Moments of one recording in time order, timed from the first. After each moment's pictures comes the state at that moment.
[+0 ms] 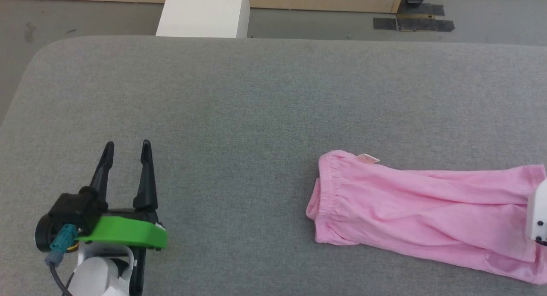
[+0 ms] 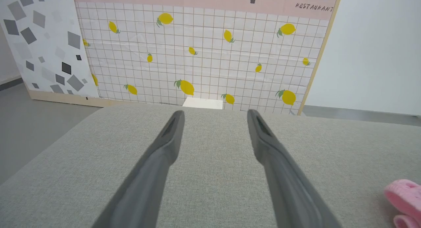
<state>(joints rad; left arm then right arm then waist) -0.11 0.23 -0.07 0.02 -0.33 0.01 -0.25 -0.30 -0.29 -0.34 0.33 0.03 0.13 0.85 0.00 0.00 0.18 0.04</state>
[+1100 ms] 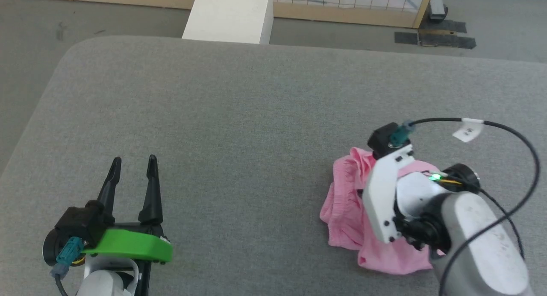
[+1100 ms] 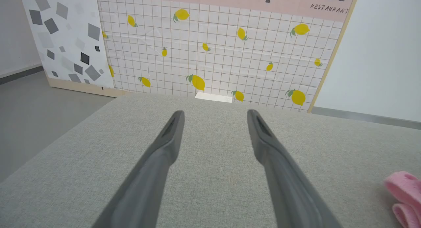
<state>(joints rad) -0.06 0.19 -0.06 0.03 -0.32 -0.02 -0.25 -0.36 -0.13 0.26 0.04 0.30 0.13 1.07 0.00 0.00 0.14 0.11</state>
